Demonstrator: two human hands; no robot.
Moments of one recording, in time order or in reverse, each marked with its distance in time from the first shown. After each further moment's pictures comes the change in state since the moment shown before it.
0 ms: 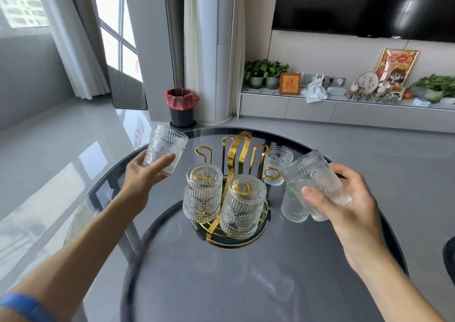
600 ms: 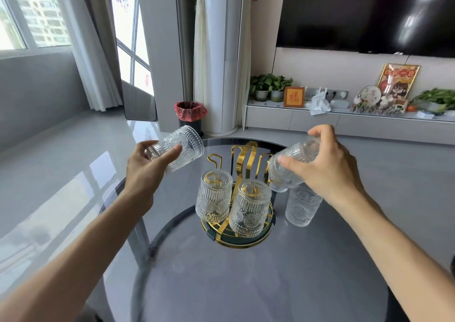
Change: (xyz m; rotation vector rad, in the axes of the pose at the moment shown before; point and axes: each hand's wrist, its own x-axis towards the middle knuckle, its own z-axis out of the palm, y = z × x) left_hand -0.049 0.072 0.001 0.057 0.187 0.119; right_hand 0.045 -0.073 0.032 -0.778 0.016 -0.281
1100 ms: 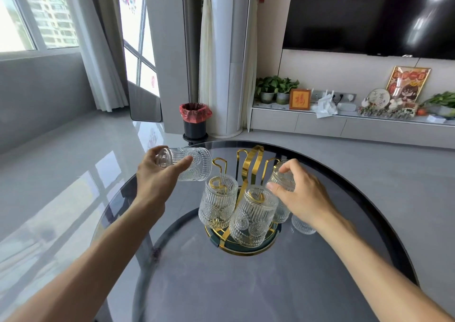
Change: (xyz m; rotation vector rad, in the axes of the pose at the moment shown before) left_hand -0.001 -0.011 0.014 0.152 0.101 0.017; right_hand -0.017 0.016 0.060 0.090 -0.326 -0.059
